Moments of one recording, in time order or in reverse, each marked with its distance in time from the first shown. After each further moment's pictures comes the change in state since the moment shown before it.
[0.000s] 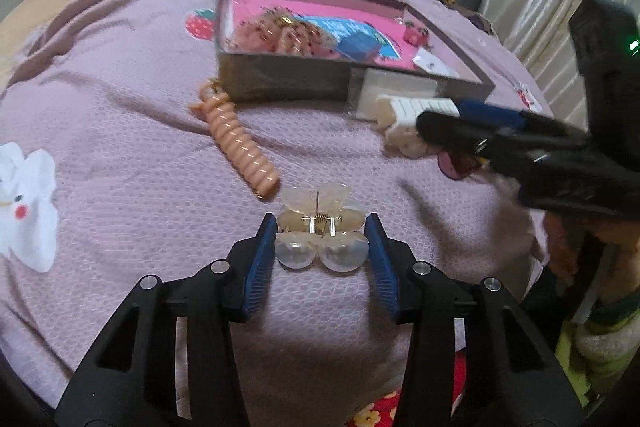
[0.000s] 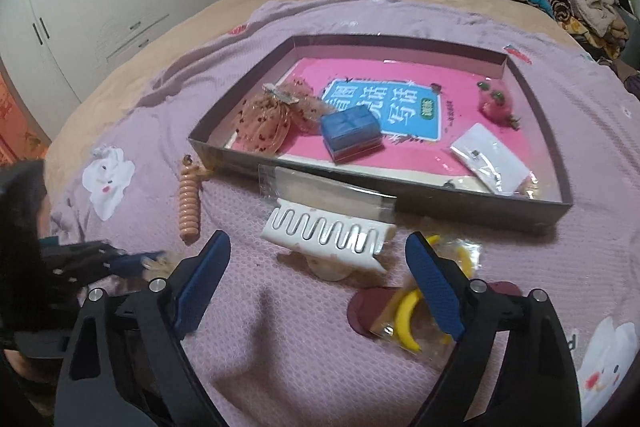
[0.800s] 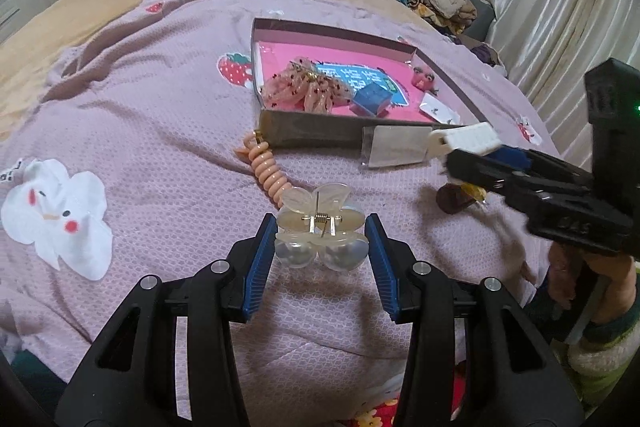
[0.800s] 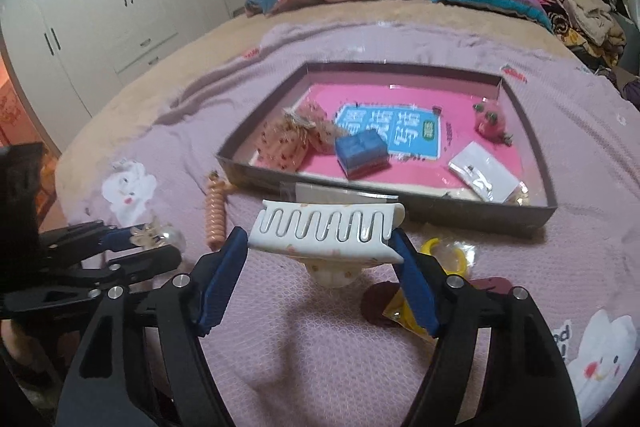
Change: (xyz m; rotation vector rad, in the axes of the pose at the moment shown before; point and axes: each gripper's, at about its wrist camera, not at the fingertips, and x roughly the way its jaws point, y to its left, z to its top) left arm -0.036 0.005 0.011 -0.019 -0.105 0.037; right arm -0.039 0.006 -0.003 0.003 -0.100 0.035
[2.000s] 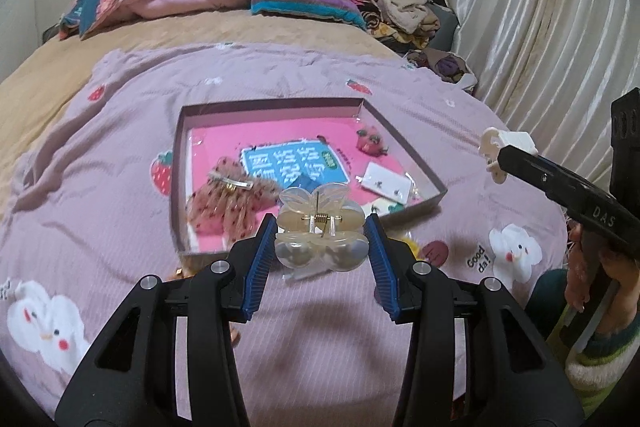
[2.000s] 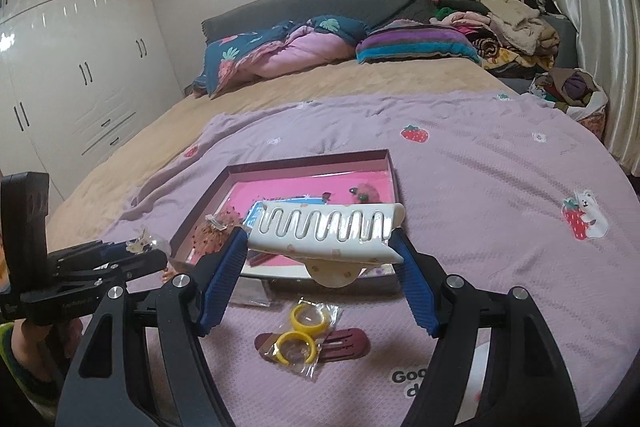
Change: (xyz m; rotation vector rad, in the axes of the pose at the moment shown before) left arm 0.010 -0.065 0.079 0.136 -0.094 -0.064; right arm -0.092 -0.083 0.025 0.147 -0.238 -0.143
